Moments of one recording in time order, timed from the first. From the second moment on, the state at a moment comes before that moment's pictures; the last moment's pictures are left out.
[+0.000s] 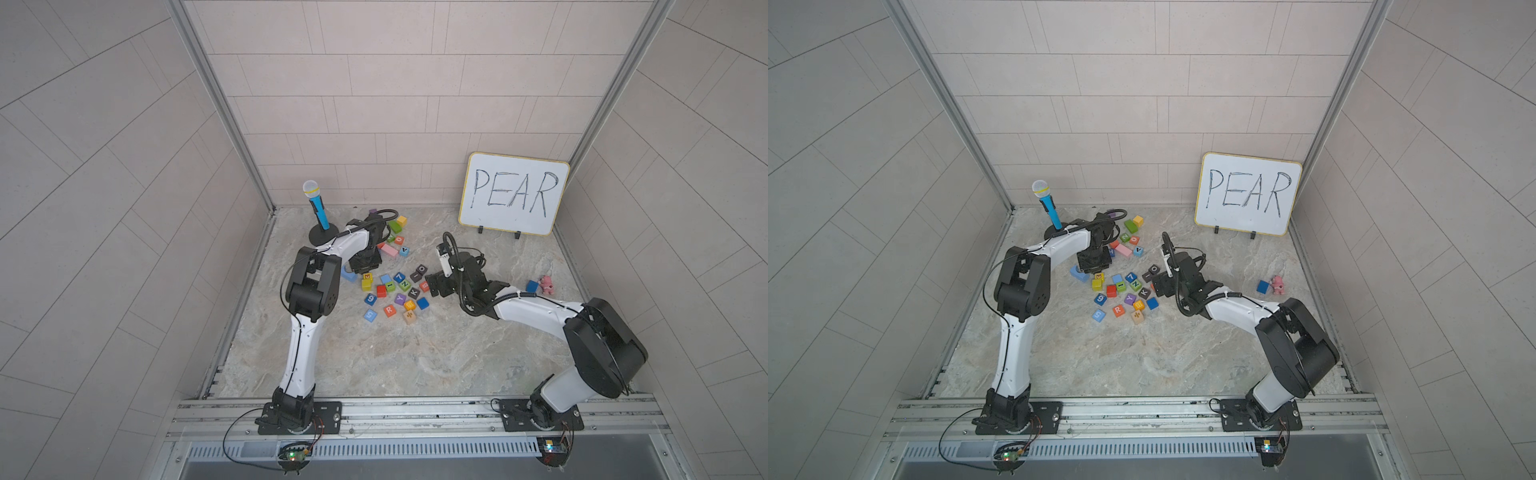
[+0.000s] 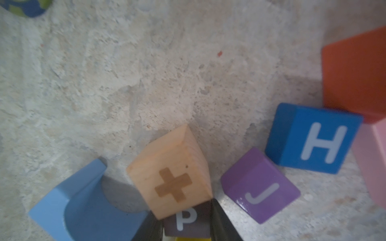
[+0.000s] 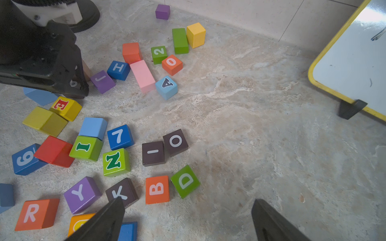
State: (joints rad) left arm -0.34 2.25 1.78 -0.98 -0.18 -0.70; right arm 0.57 1.55 0.84 0.08 0.16 0.10
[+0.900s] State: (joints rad) left arm -0.41 2.10 1.78 -1.00 -0.18 -0.69; right arm 0.43 1.52 0.95 0.05 0.27 0.14
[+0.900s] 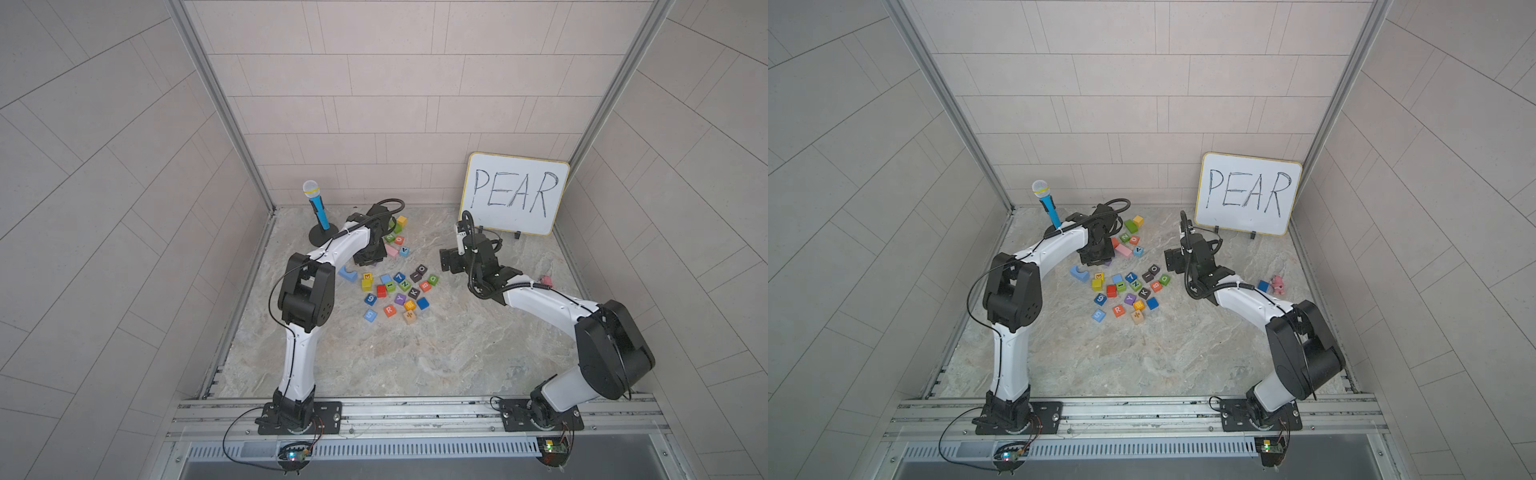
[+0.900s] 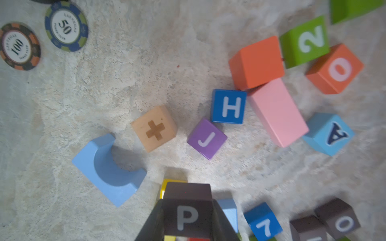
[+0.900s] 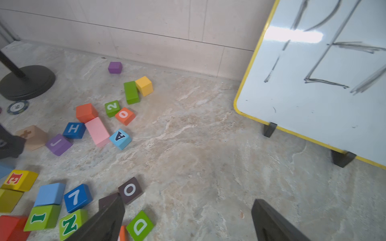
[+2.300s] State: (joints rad) left arm -0.93 2.64 2.43 -0.89 -0.18 -0.83; right arm 0.18 1.01 0.32 -0.03 0.28 0.53
